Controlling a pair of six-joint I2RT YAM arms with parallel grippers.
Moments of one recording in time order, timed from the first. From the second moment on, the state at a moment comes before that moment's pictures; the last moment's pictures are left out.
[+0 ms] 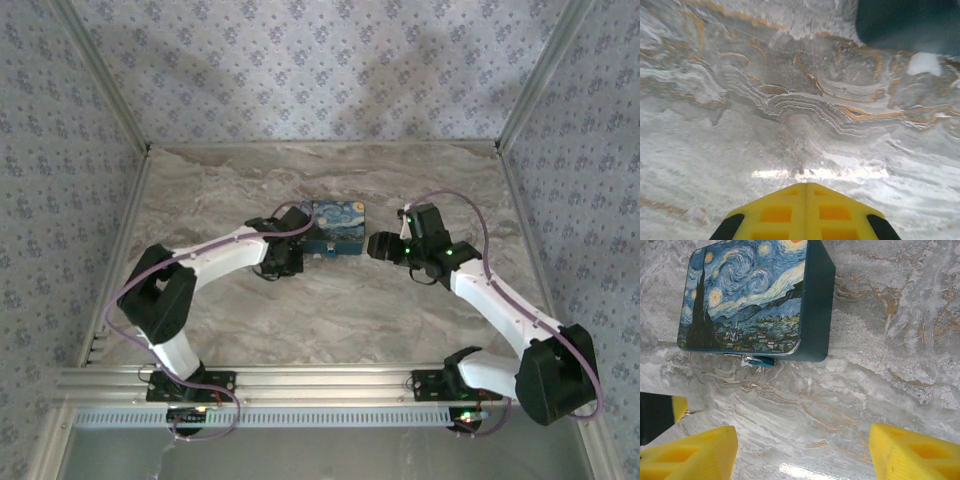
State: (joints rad) left arm -0.73 1.69 1.15 -0.77 -0.11 -0.74; right arm 0.41 1.17 0.80 -0.44 -0.17 0.53
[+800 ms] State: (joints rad) left arm -0.69 1.32 1.27 -0.39 0.23 -0.62; right arm 0.40 1.07 0.75 0.08 -0.48 0.66
